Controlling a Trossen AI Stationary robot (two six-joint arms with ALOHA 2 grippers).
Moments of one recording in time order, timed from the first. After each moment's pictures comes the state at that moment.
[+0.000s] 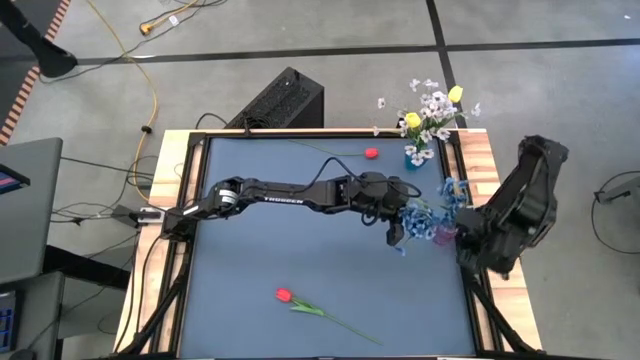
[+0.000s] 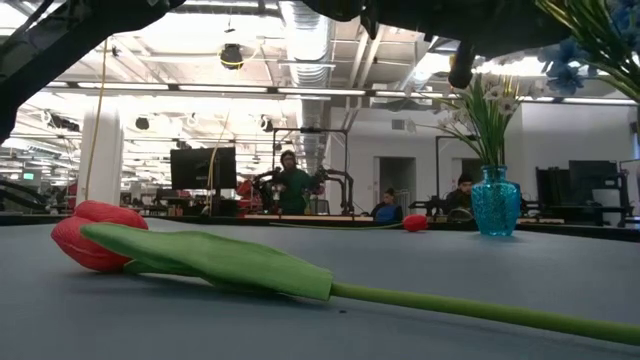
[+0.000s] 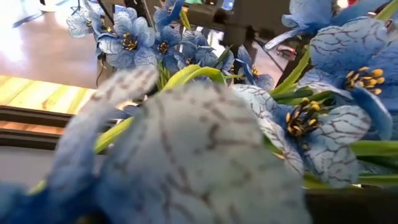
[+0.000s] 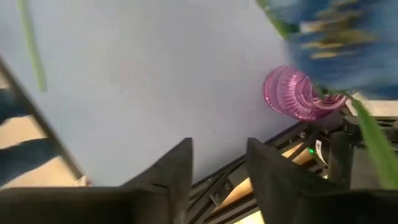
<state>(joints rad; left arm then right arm) 0.01 2.37 2.19 -0.03 0.15 -0.21 0.97 0.94 1.10 -1.57 0.21 1.57</state>
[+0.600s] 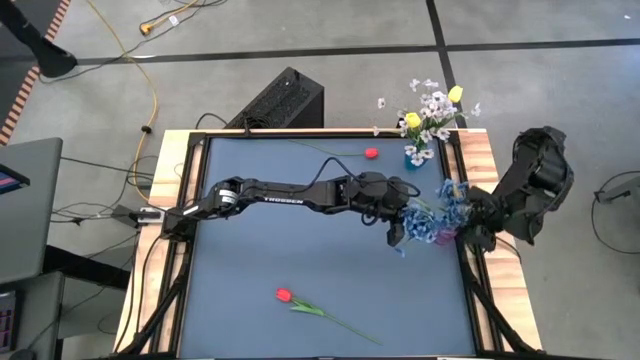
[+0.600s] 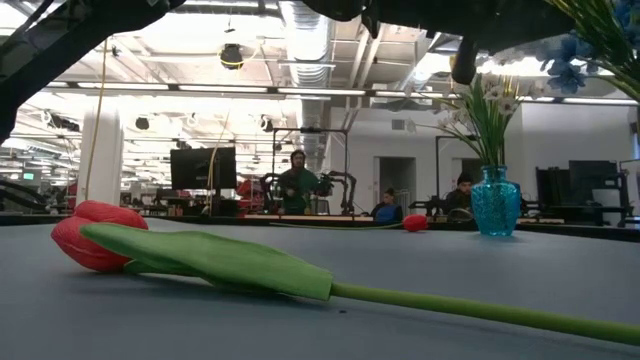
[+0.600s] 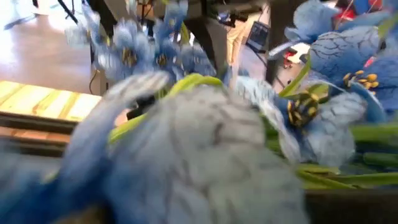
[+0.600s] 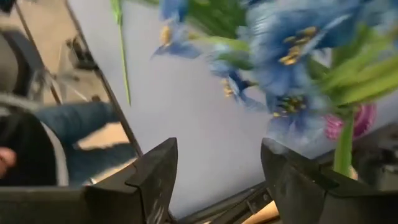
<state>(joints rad) 0.01 2.37 2.19 0.00 0.17 -0.23 0.98 0.68 1.10 -1.47 0.27 1.59</state>
